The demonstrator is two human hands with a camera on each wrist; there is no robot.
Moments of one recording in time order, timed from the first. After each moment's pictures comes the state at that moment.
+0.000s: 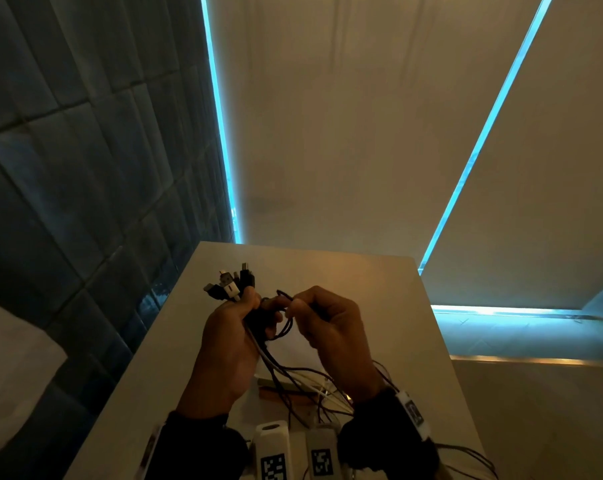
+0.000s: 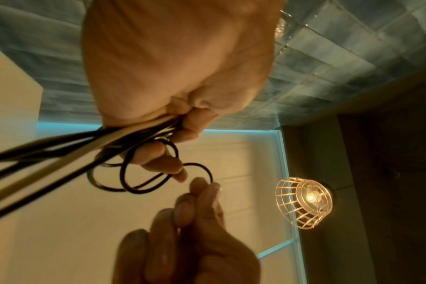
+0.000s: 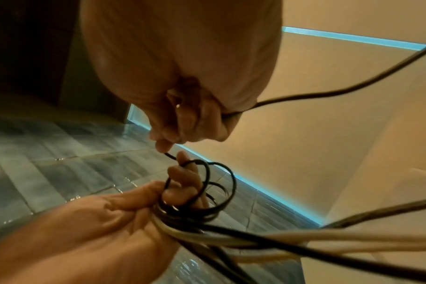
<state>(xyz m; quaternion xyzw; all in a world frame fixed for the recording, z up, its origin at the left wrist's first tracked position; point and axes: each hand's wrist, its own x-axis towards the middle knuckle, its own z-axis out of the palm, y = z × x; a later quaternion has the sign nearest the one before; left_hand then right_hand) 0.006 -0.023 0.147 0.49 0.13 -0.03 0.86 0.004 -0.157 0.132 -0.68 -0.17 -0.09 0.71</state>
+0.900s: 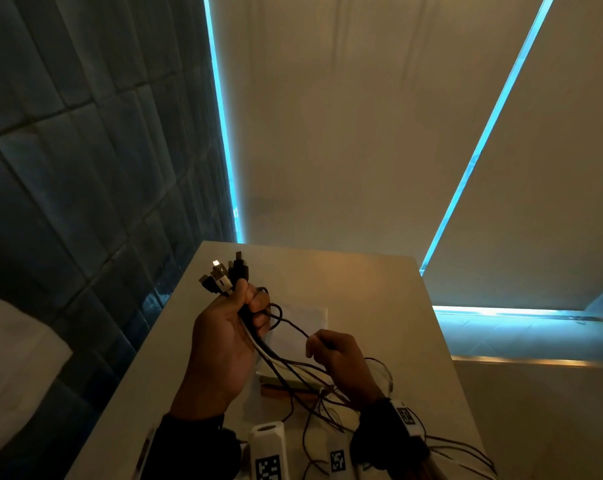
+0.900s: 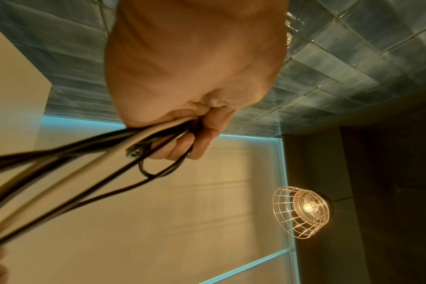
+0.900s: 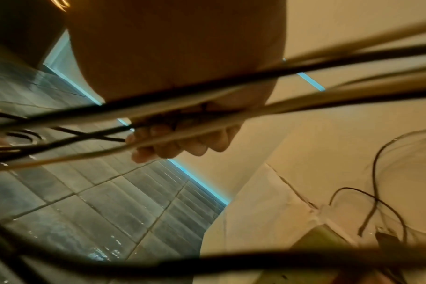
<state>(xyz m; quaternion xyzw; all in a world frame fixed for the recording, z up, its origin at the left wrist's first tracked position) 0.001 -0.010 0.145 0.40 0.04 -0.04 0.91 0.022 -0.185 0.030 -0.78 -0.06 0.04 0.63</state>
